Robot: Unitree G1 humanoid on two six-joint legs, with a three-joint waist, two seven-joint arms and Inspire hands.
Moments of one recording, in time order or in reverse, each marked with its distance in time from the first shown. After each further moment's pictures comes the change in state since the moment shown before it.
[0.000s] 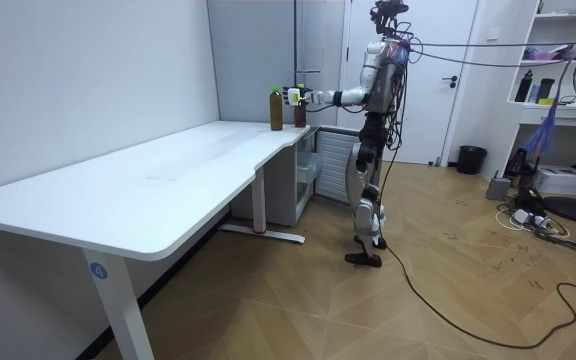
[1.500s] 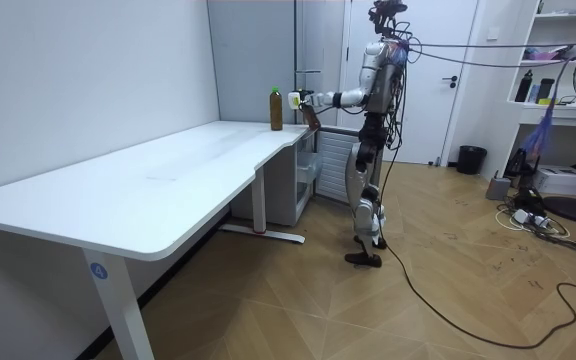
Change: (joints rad) left arm 0.000 -0.019 -0.021 0.001 0.001 0.043 0.003; right arm -0.025 0.005 0.004 -0.001 0.038 -0.001 -0.016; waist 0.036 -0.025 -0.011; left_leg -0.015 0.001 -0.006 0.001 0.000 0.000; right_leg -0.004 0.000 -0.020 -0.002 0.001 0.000
